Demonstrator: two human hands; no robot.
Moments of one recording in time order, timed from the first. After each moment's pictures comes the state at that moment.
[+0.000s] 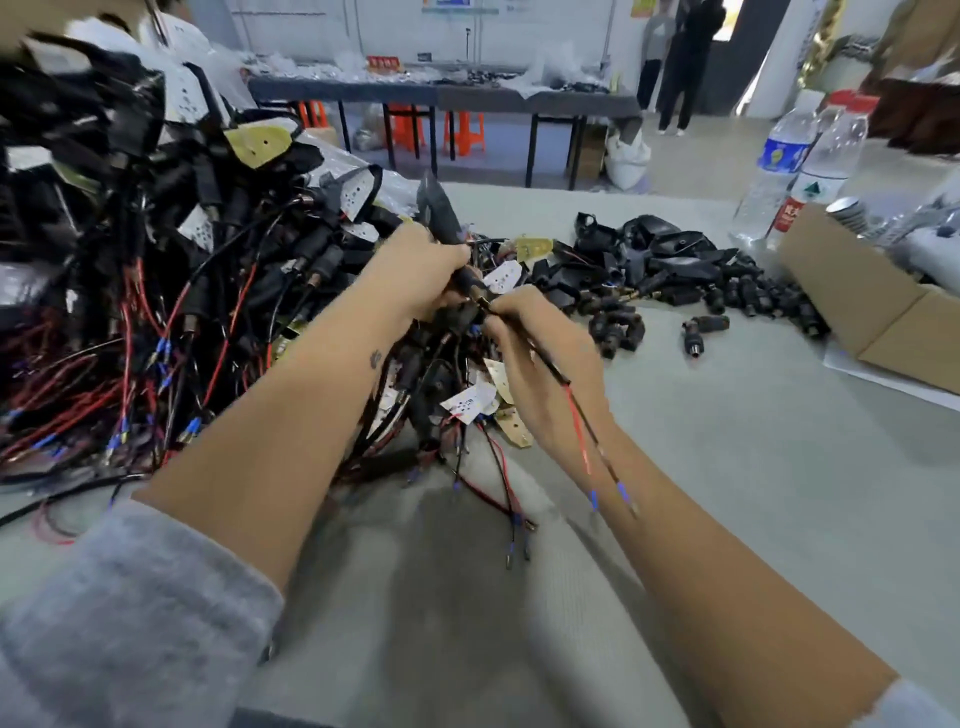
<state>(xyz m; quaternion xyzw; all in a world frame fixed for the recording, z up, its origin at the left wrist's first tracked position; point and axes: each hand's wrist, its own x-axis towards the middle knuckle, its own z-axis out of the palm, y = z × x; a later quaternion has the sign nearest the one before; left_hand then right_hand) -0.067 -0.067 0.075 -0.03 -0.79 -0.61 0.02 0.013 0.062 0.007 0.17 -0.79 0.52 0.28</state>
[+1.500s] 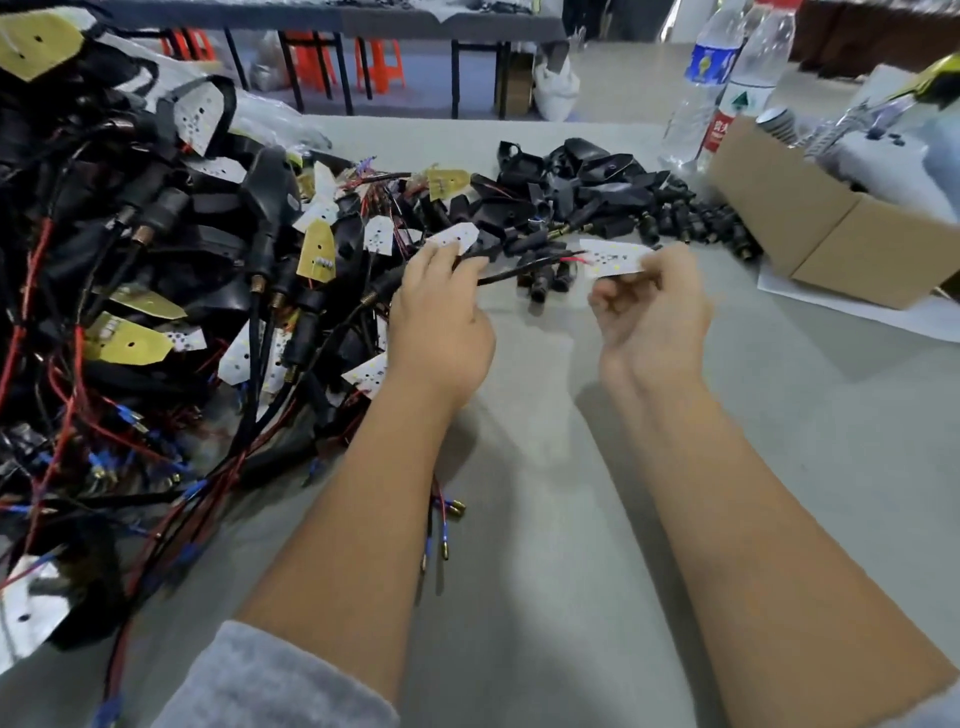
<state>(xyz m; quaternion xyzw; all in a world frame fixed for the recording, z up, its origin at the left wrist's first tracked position) -0.043 0.016 -0.025 -0.20 -0.92 -0.27 0.18 0.014 0.155 0.010 -0.15 -0.37 0.86 0.31</state>
